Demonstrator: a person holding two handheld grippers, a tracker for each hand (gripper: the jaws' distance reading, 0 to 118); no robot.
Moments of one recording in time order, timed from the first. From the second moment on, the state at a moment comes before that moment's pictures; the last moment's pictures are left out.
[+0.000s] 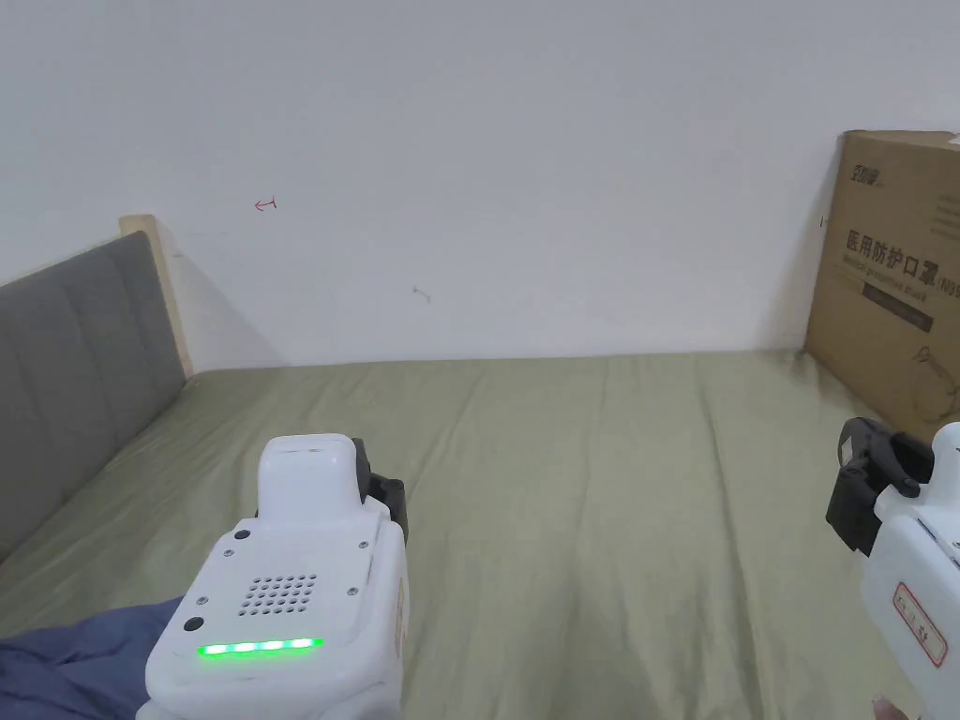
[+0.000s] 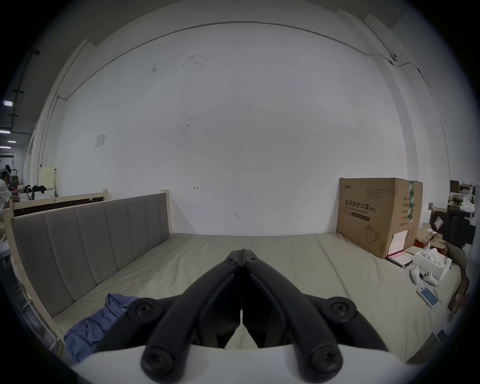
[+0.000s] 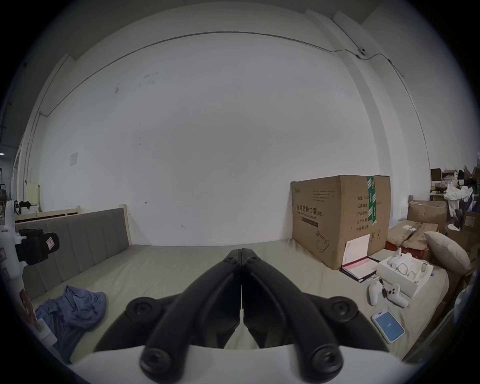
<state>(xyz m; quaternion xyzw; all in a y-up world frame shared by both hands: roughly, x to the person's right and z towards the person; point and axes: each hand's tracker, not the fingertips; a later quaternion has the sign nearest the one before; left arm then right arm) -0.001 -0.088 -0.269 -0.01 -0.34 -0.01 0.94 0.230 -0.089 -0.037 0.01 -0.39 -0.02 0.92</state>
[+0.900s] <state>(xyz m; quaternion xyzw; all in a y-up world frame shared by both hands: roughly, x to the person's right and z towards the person) -0.233 -0.117 -0.320 -0.05 -0.09 -0.02 0.99 0.109 -0.090 -0.214 -0.04 -0.08 -0.06 0.99</state>
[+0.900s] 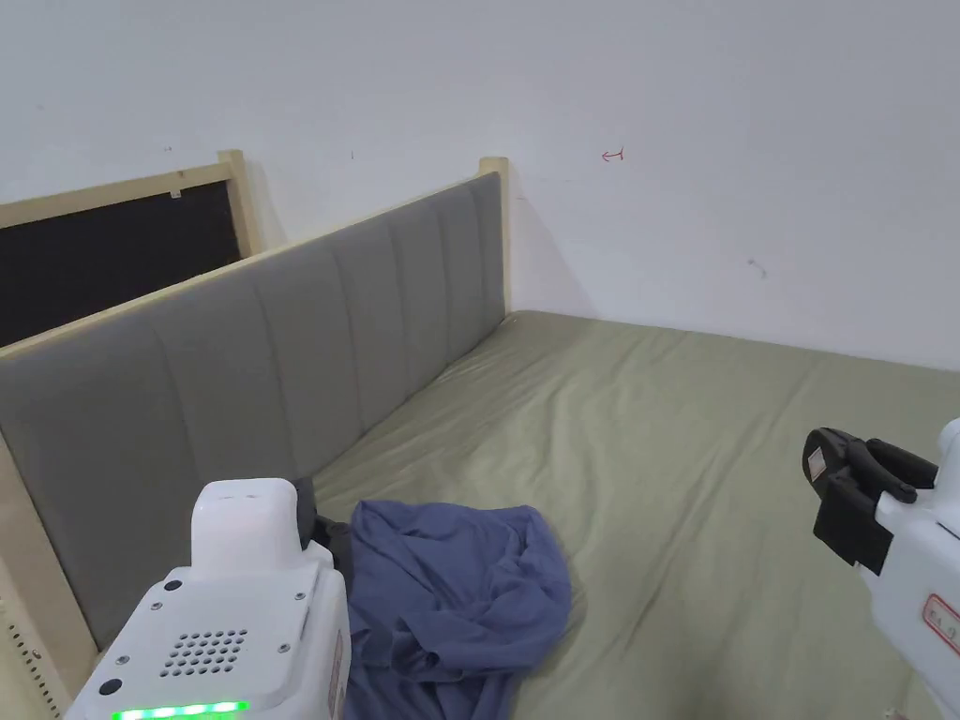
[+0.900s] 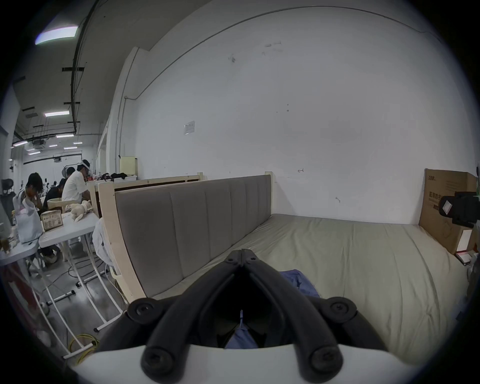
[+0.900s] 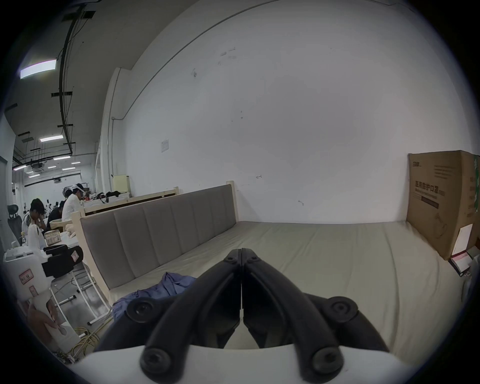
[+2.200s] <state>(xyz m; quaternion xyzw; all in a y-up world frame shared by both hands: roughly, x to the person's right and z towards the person) -0.150 -0.263 -0.498 -0.43 -0.24 -0.12 0.86 0.195 -0.142 -0.187 -0.19 -0.15 -0.12 0.96</state>
